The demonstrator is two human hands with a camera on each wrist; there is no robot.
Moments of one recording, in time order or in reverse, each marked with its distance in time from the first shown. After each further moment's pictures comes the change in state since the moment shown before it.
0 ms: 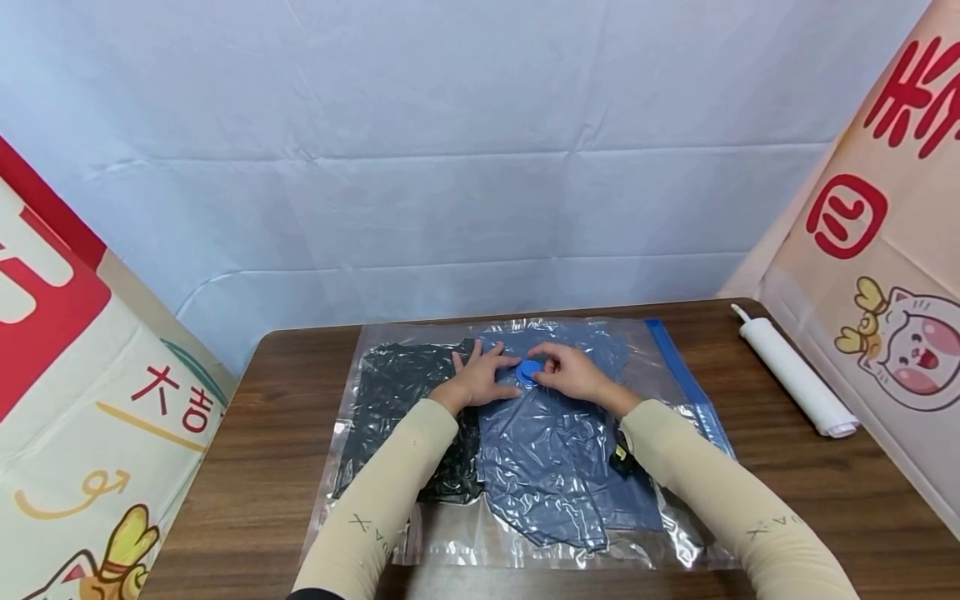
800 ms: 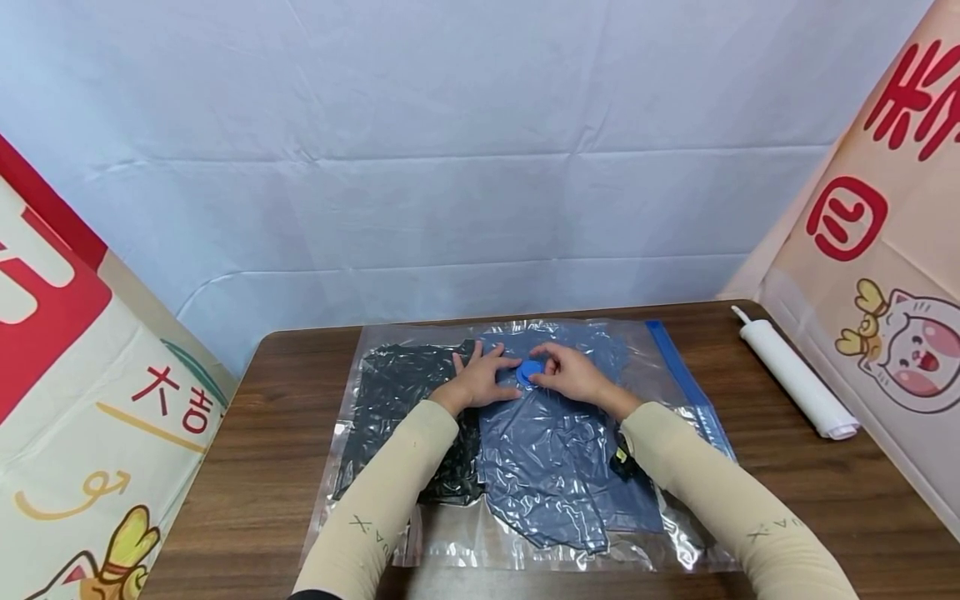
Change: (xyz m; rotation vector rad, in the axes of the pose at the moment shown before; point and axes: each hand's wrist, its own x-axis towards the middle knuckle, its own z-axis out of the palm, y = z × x) left_hand -0.001 0.000 0.000 -0.001 0.001 0.002; right_hand -0.001 -0.003 0.001 -0.005 0.018 0.016
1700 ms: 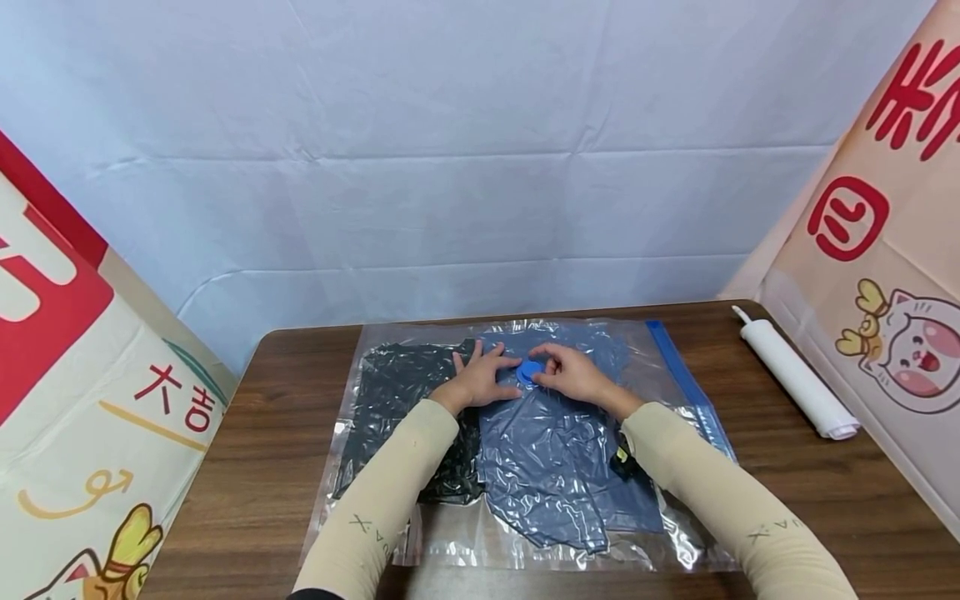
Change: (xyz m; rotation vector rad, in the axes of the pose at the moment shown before) left_hand 0.000 0.001 0.000 0.000 0.002 -0.005; right_hand 0.001 0.003 0.000 0.003 -0.019 0.024
